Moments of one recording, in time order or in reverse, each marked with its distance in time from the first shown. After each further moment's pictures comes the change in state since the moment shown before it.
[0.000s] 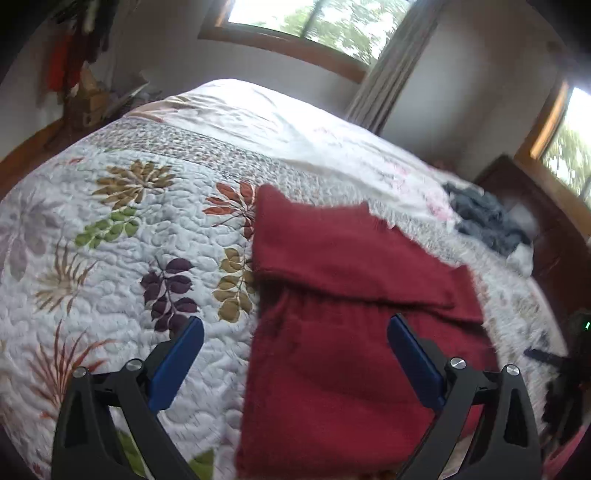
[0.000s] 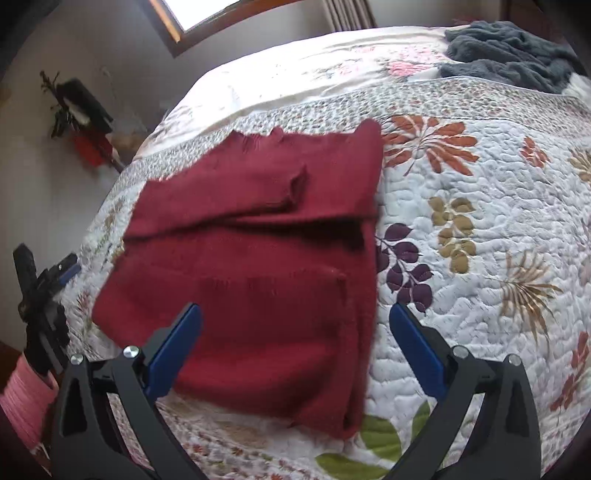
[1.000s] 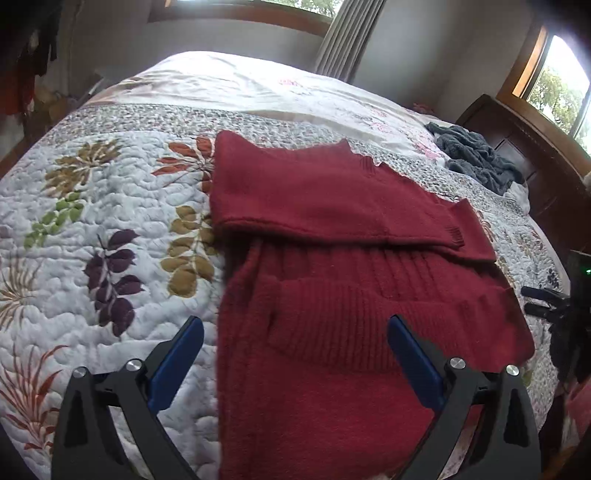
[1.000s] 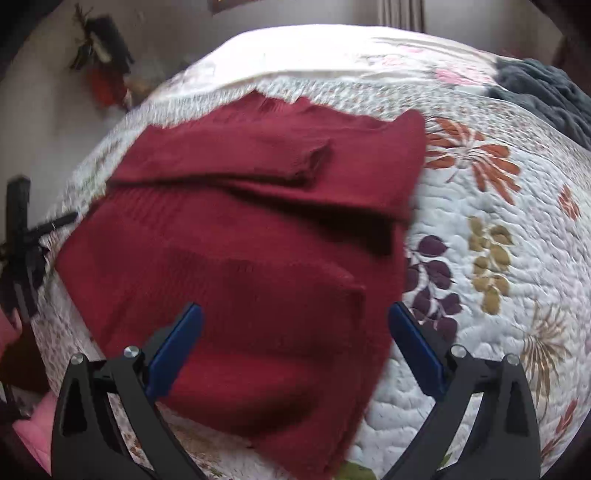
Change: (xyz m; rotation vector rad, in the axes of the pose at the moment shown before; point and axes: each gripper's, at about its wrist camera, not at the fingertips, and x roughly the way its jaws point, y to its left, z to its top) left arm 0.051 -0.015 -0.025 0.116 0.192 -0.057; right arm 0.061 0.012 0.002 -0.237 0.097 -0.058
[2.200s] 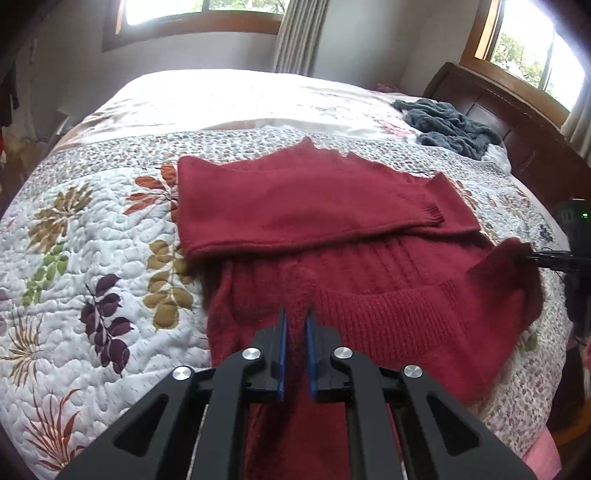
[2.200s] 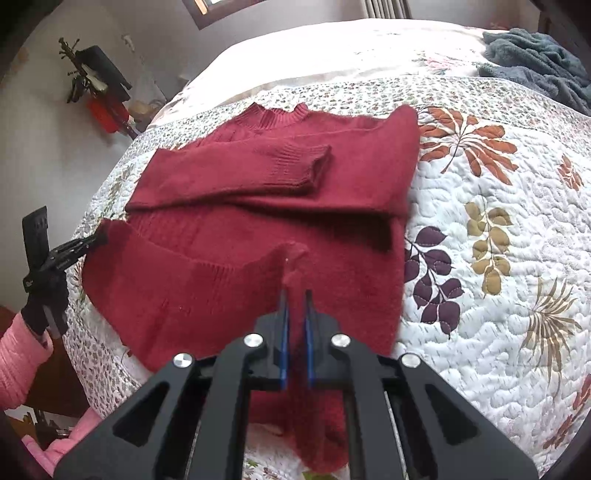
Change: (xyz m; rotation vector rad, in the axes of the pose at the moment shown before) left arm -0.011 -0.019 0.018 0.131 -0.009 -0.020; right arm -0.036 -0.013 0.006 0.138 -0.026 0.101
